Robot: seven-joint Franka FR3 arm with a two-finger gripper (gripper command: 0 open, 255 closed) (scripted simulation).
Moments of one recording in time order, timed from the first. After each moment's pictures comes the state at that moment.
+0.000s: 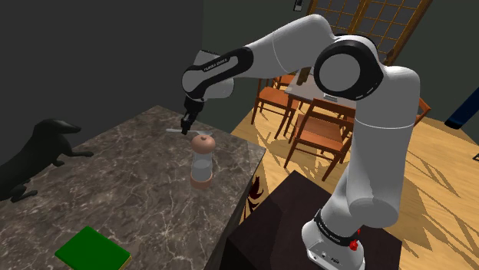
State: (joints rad) arm 0.24 0.36 -0.10 -1.89 0.34 2.38 -0.61
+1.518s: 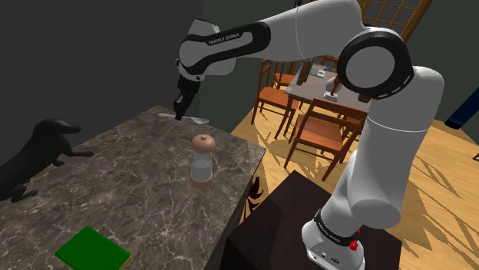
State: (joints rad) arm 0.29 0.23 -0.10 -1.82 0.26 2.21 -0.48
